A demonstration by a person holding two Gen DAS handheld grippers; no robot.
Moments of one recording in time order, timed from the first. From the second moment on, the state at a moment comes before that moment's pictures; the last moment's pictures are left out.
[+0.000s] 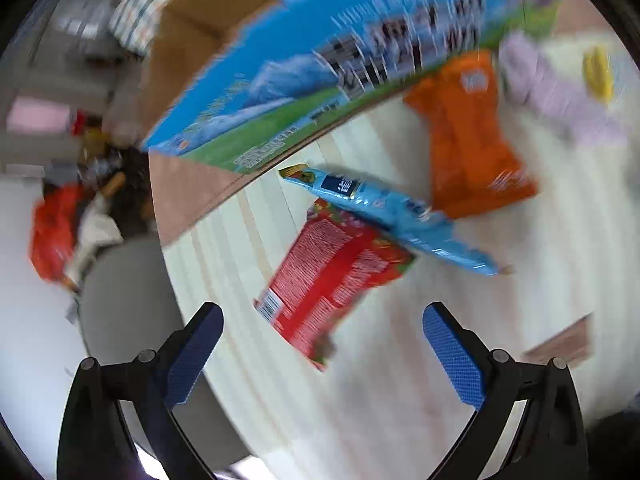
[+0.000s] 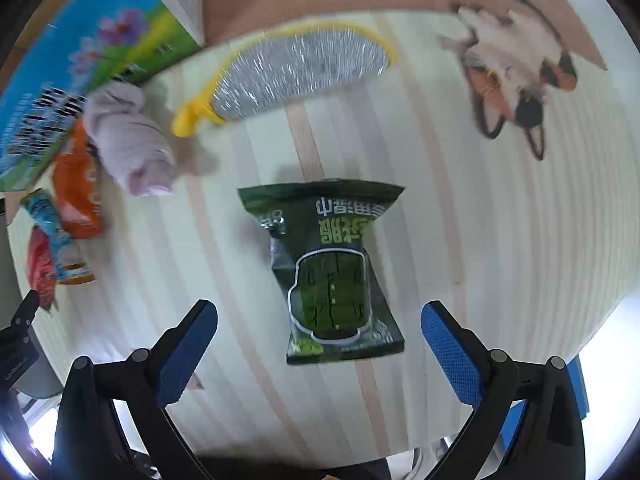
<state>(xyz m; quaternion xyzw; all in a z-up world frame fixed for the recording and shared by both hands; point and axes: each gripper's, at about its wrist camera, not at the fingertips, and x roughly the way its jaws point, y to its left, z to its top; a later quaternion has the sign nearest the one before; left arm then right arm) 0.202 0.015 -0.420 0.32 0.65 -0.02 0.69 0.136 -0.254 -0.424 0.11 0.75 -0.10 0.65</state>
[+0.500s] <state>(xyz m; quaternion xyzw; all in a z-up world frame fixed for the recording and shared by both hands) 0.229 0.054 -0.472 0.31 0.72 -0.08 0.62 0.131 -0.261 -0.455 0.10 0.78 -0.10 0.61</state>
